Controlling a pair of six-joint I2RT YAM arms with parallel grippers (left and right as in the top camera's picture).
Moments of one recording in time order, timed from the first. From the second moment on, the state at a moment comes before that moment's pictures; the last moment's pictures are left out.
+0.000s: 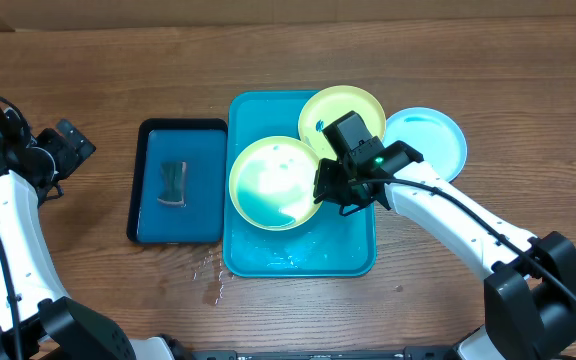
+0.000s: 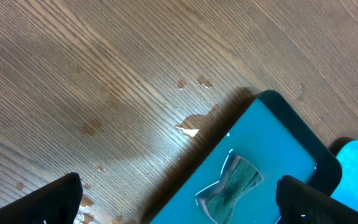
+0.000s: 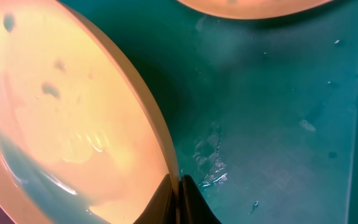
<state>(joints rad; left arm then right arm) 0.54 1.56 1.39 -0.91 0.13 -0.31 0.57 1.72 1.21 -0.69 -0.20 0.76</state>
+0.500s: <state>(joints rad) 0.54 1.56 1.39 -0.91 0.13 -0.31 0.57 1.72 1.21 -0.64 -0.23 0.77</state>
